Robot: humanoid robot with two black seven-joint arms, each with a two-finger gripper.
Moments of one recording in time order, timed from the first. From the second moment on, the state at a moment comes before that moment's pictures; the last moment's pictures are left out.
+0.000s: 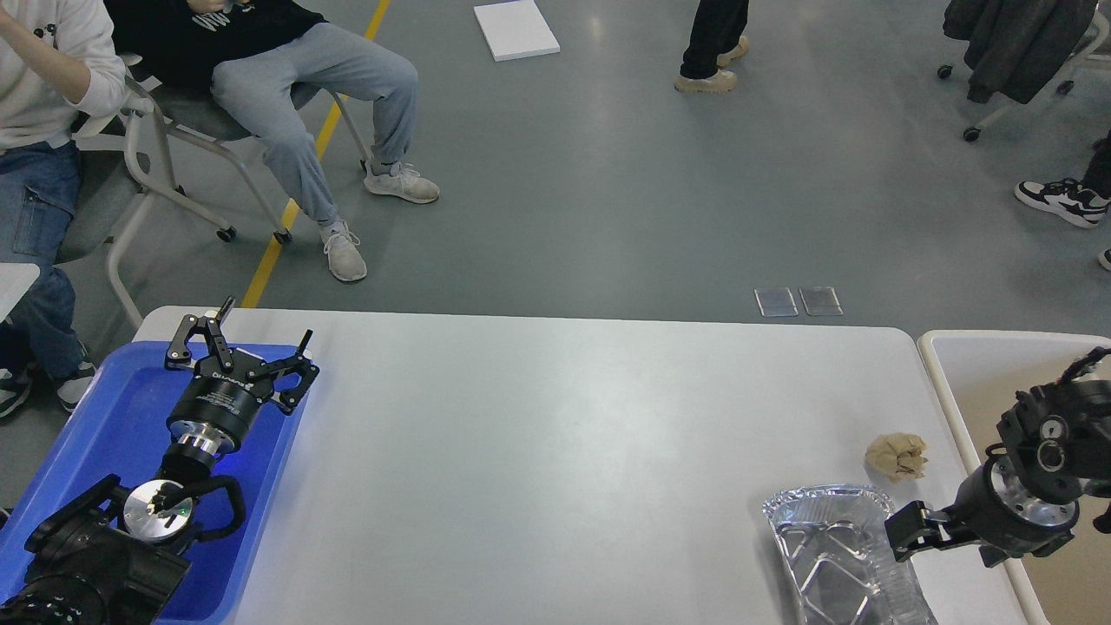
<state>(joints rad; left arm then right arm) -0.51 0.28 -1.02 -0.35 -0.22 -0.79 -0.19 1.39 -0.73 -0.82 1.27 -0.71 0.43 -0.11</state>
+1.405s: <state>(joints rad) -0.51 0.28 -1.02 -0.35 -0.22 -0.79 -0.19 1.27 -0.71 -0.82 1.38 -0.84 0.13 -0.13</state>
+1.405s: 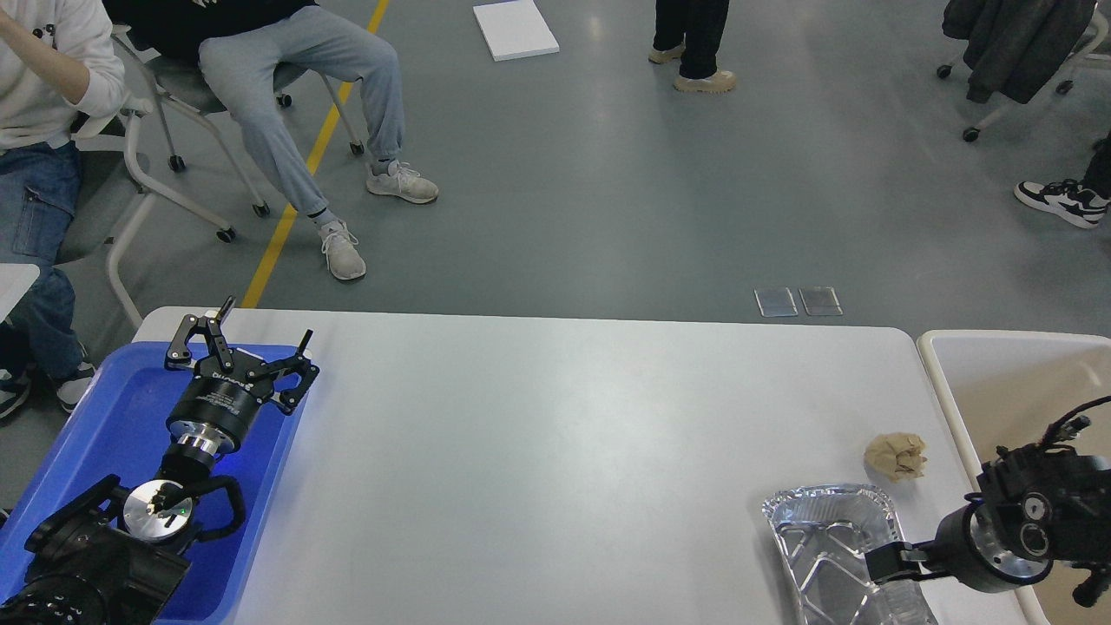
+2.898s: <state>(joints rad) -0.51 0.28 -1.02 -0.35 -0.22 -0.79 -0.19 1.12 -0.63 -0.82 1.23 -0.91 0.00 -0.13</state>
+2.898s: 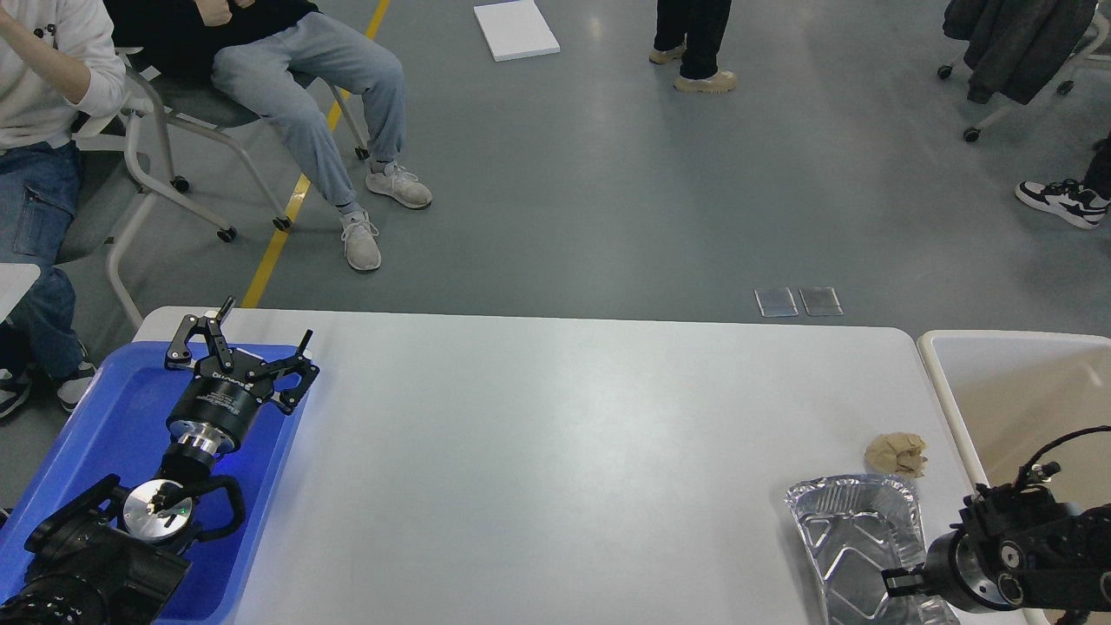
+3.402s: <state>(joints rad) -0.51 0.28 -1.02 -0.35 -0.22 -0.79 -0.19 1.23 -0.69 -0.87 1.32 -0.91 0.02 -0.13</state>
